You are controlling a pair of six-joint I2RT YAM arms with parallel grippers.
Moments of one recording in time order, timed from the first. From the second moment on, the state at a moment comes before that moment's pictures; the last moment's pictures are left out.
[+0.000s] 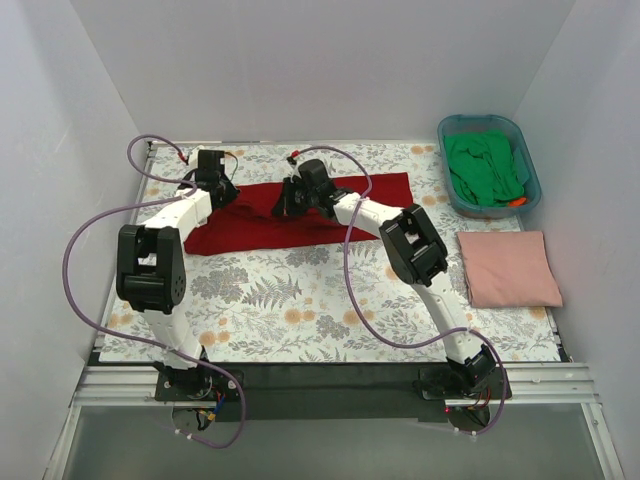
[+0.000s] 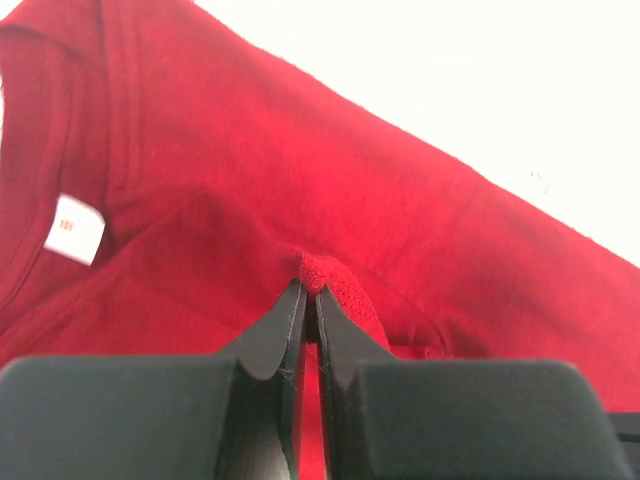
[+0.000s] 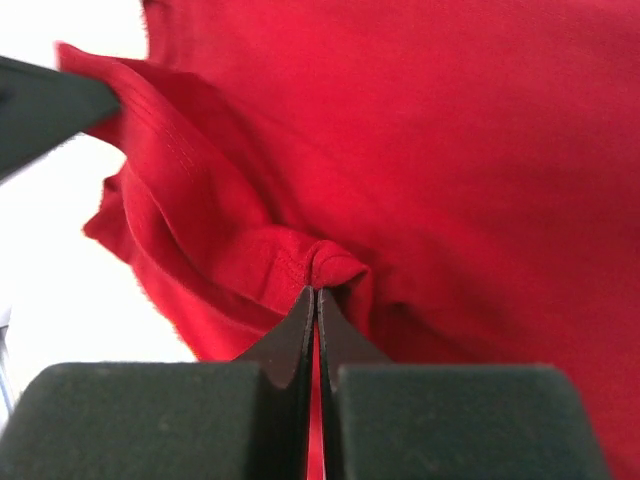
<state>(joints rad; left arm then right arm) -0.11 1.82 1.30 -0.26 -0.21 -0.65 0.71 2.42 1.89 0.01 -0.35 0.58</state>
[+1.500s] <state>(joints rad) -0.03 1.99 1.39 -0.21 -0.06 -0.70 0.58 2.53 1.91 0.15 -0.51 0.65</state>
